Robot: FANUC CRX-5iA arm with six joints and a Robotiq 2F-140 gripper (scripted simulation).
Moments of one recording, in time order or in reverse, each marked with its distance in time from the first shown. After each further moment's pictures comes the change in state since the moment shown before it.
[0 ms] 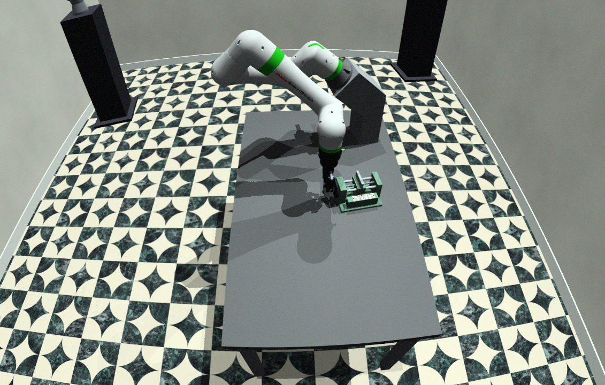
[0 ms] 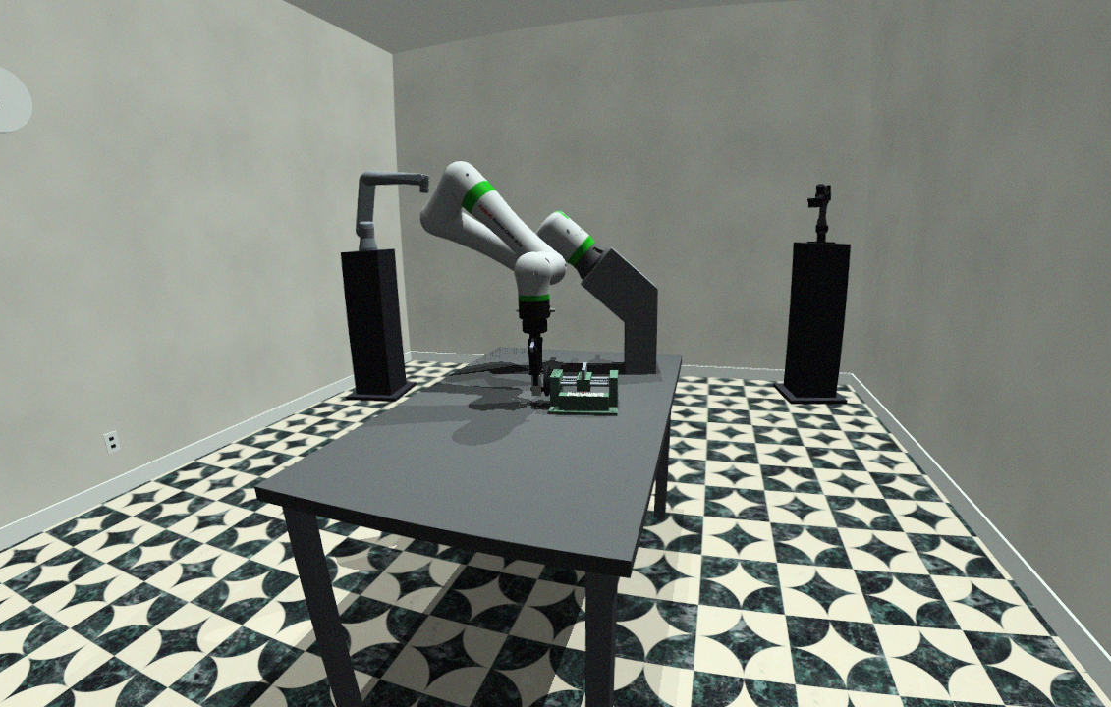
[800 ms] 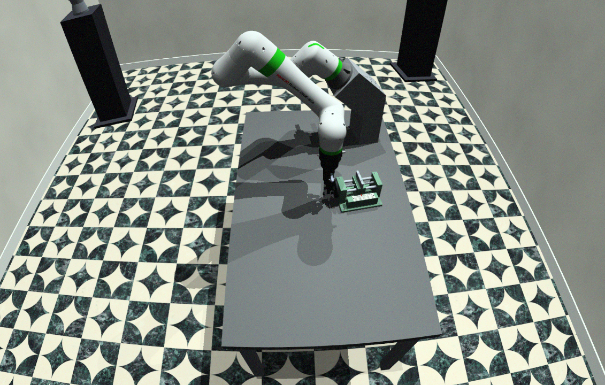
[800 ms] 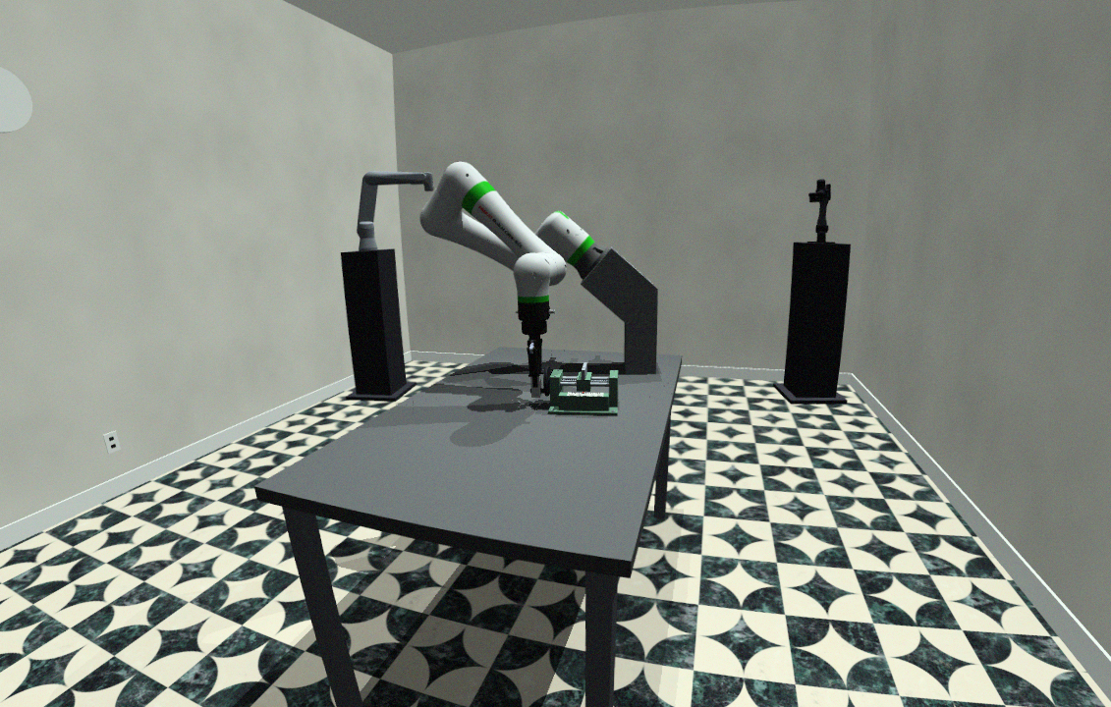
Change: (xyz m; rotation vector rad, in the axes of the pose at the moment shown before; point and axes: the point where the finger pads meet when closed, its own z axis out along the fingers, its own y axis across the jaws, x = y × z) arm 0.000 -0.009 0.002 0.000 0.000 0.000
